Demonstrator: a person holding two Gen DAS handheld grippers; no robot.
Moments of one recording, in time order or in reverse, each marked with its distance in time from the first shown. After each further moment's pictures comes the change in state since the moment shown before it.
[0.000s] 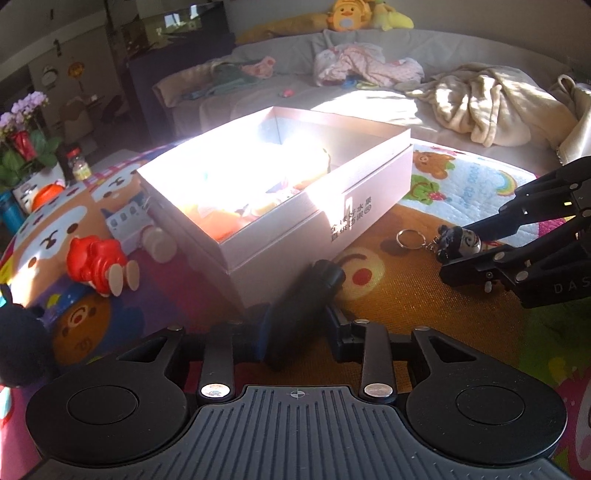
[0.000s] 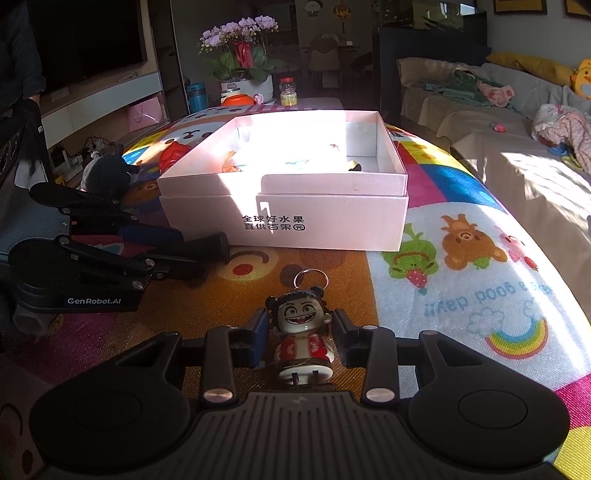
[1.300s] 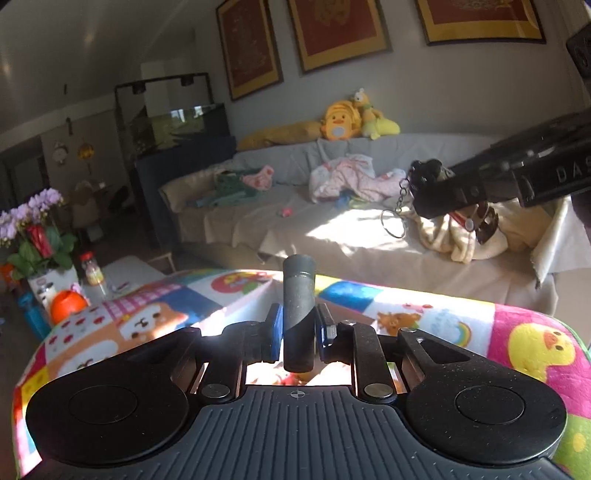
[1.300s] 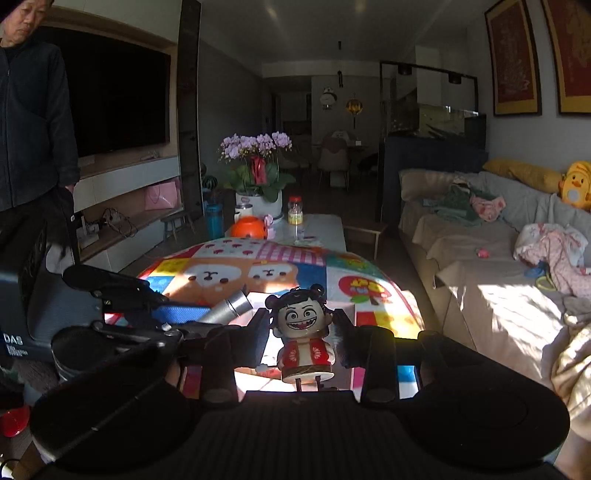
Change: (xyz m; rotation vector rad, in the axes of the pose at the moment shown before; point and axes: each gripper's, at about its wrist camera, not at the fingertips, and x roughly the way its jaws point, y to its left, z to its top) left arm -0.098 -0.011 0.091 0.028 -0.338 0.018; right arm -0.153 -0.001 0.118 -0.089 -0.321 -0.008
